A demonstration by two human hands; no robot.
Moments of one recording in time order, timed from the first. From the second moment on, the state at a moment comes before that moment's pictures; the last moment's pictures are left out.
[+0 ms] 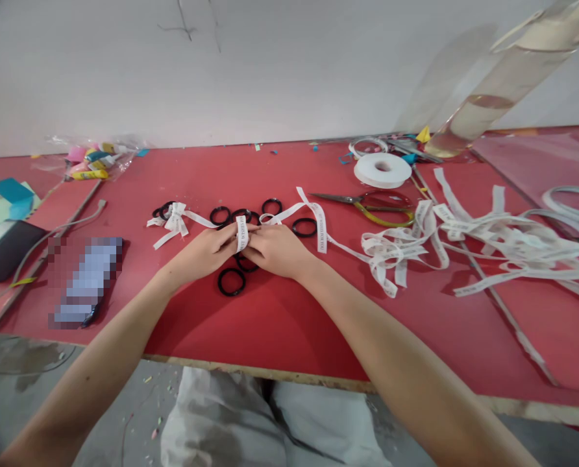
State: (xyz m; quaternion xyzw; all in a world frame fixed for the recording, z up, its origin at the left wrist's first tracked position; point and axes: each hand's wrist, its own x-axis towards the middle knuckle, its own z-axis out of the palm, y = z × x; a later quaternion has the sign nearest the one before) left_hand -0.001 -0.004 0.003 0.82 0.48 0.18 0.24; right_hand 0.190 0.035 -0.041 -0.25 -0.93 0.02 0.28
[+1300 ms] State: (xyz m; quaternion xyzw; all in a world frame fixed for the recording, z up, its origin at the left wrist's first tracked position) left_hand -0.001 -0.008 0.010 0.69 0.35 0.41 0.48; right_hand 0.187 0.028 -0.029 -0.25 -0.91 0.06 0.33
